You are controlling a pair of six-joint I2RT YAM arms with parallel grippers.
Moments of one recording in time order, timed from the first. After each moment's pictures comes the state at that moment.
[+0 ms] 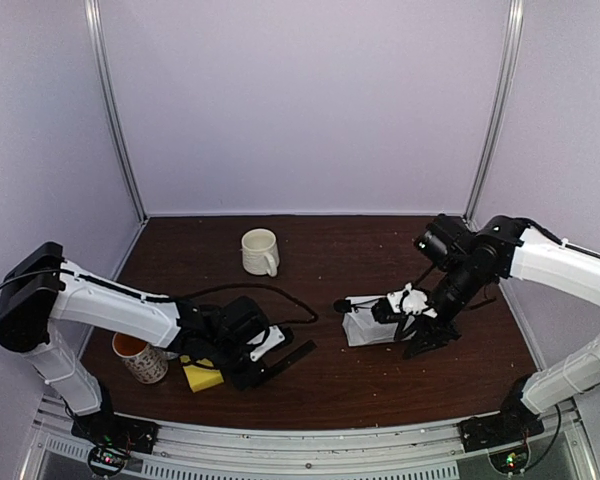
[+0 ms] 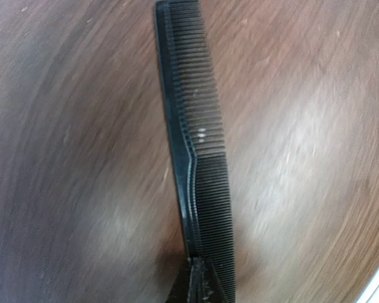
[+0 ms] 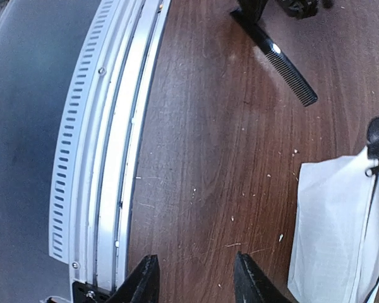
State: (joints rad) left arm -1.09 1.65 0.85 -0.32 -0.02 -0.08; right arm 0.69 1.30 1.13 -1.12 -0.53 -0.88
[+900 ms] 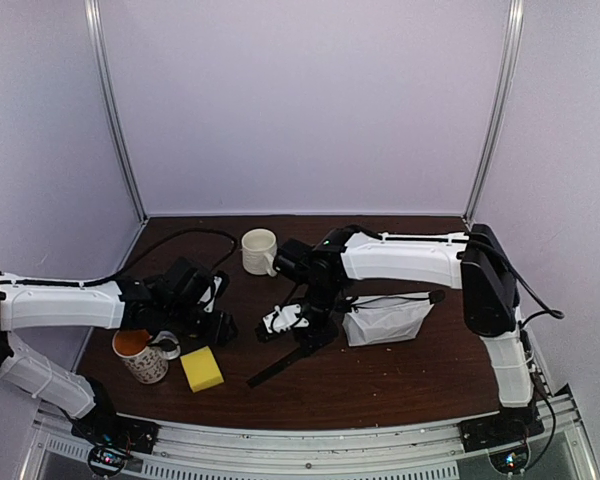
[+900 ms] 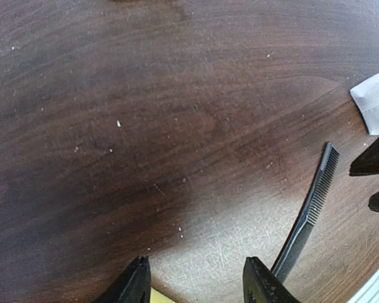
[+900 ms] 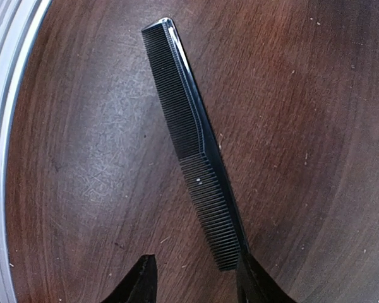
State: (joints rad) left arm -0.82 1.32 0.72 -0.35 -0.07 -0.50; right arm 0.98 2.17 1.82 -1.03 -0.27 -0.92
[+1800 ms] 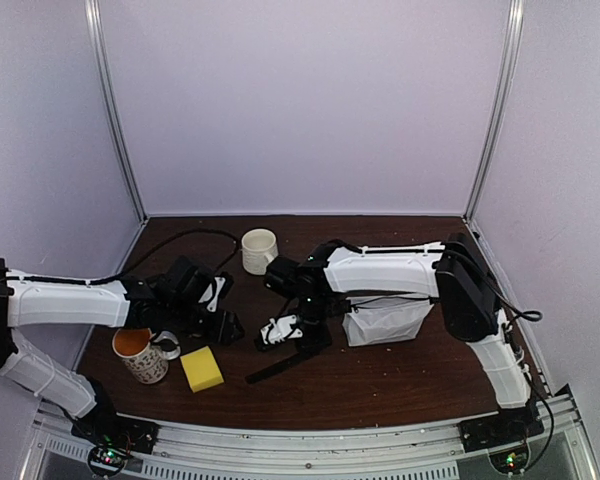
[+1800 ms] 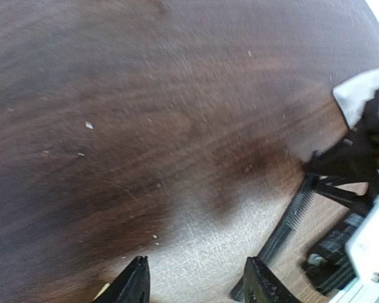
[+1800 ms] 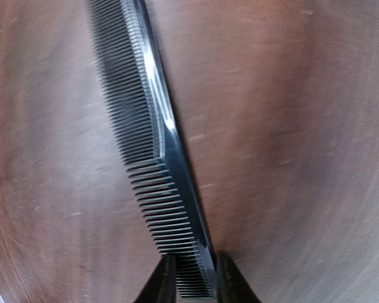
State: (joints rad) left arm -0.79 1.35 0.71 -0.28 0.04 -0.51; right arm 1.01 2.34 1.94 -1.10 -0.12 -0.85
